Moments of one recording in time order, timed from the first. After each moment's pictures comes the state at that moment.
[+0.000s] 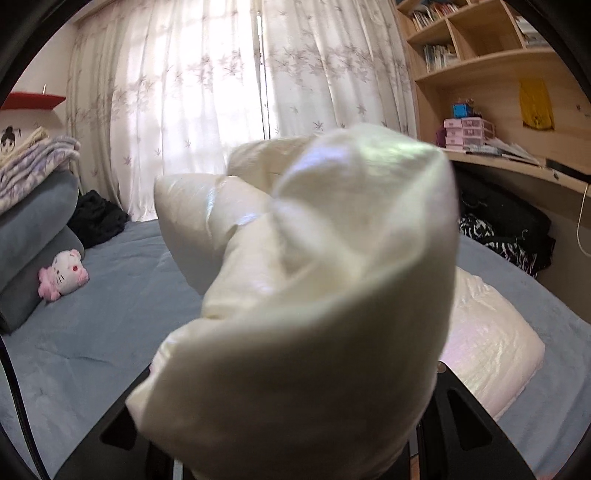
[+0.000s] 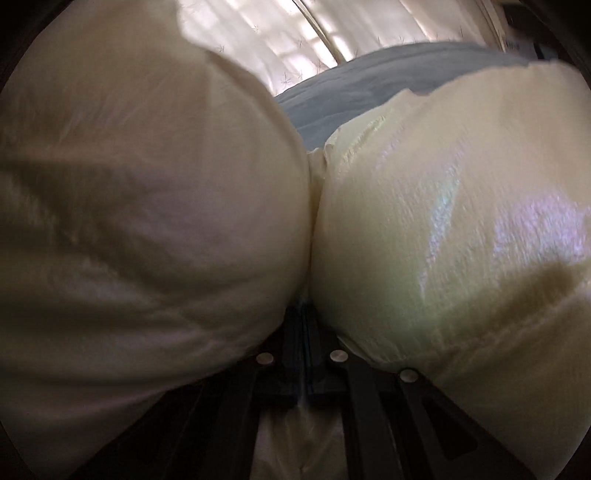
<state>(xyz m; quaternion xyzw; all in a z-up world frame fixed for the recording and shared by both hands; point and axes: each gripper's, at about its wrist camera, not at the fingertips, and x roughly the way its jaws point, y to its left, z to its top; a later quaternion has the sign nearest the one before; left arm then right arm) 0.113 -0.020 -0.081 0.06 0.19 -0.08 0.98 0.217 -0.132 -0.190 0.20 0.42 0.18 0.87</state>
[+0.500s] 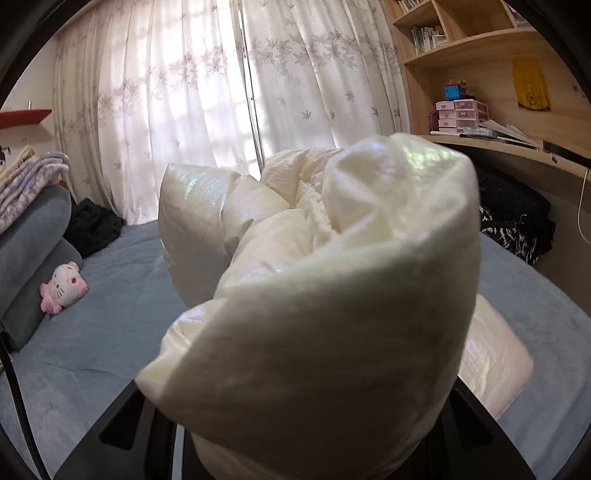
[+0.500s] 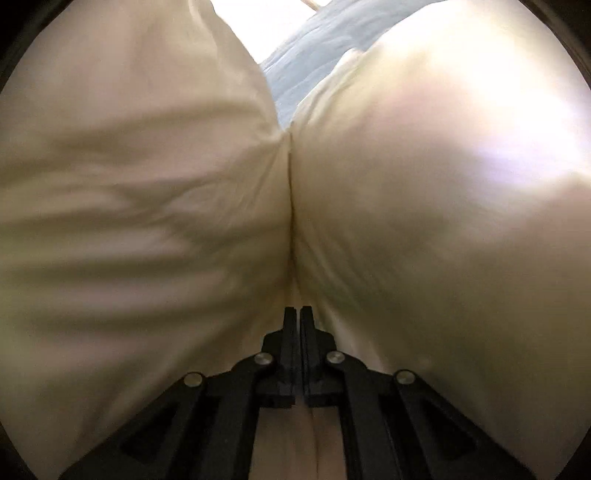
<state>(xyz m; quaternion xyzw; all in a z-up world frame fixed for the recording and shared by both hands) 0.123 -0.063 -0.052 0.08 0.22 -0.09 0.97 0.200 -0.186 -0.173 0.31 0.51 0.23 0.77</state>
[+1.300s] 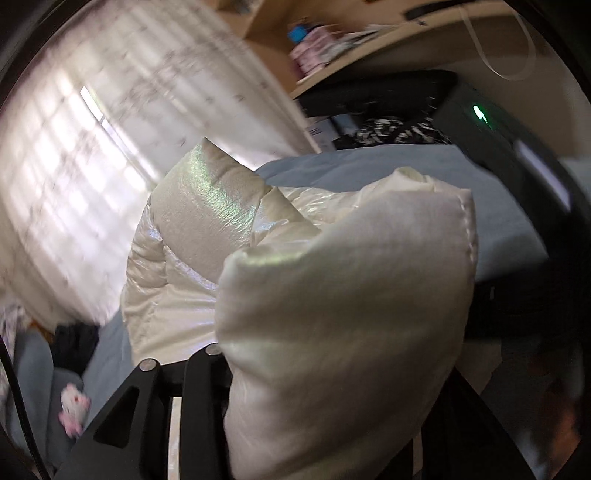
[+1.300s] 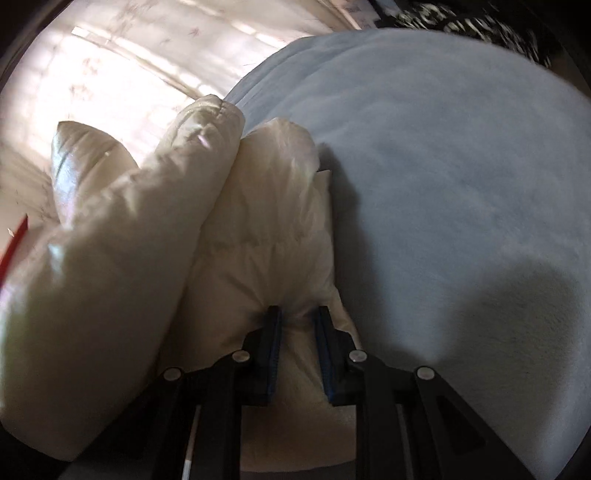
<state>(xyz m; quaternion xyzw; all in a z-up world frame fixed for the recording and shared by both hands) 0.091 -0.271 -0.135 0.36 0.19 -0.19 0.90 0.115 -0.401 -0.160 0.36 0.43 0.04 0.83</state>
